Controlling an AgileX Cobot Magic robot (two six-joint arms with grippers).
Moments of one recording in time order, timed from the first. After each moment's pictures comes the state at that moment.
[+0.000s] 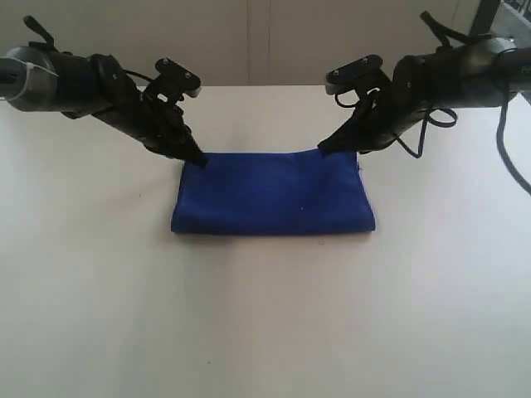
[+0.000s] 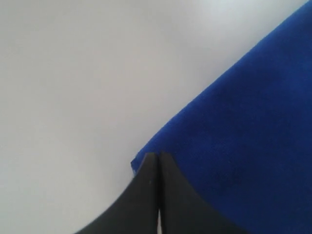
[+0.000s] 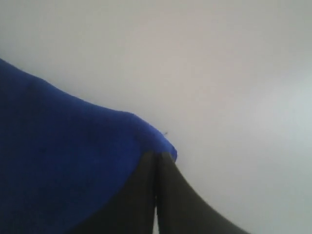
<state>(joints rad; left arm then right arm) -0.36 2.14 -1.54 -0.47 0.40 0.81 0.26 2.12 -1.46 0.02 0.36 -0.23</state>
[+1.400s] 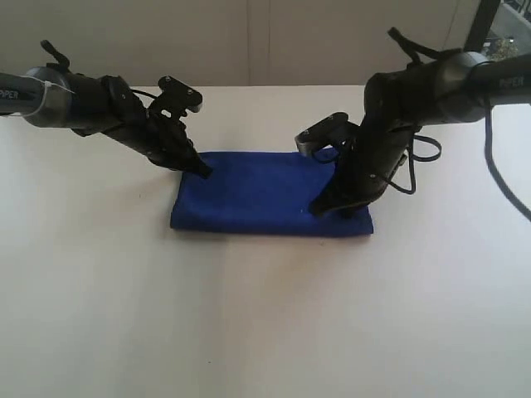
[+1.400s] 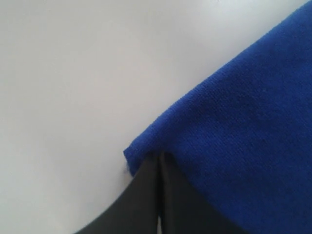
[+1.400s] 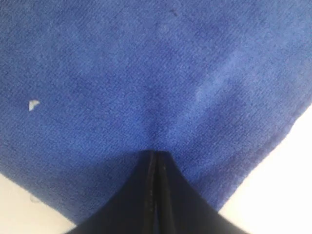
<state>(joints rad) -0.35 2.21 -1.54 -0.49 0.35 0.81 0.36 2.08 -1.38 0.04 0.73 -0.35</state>
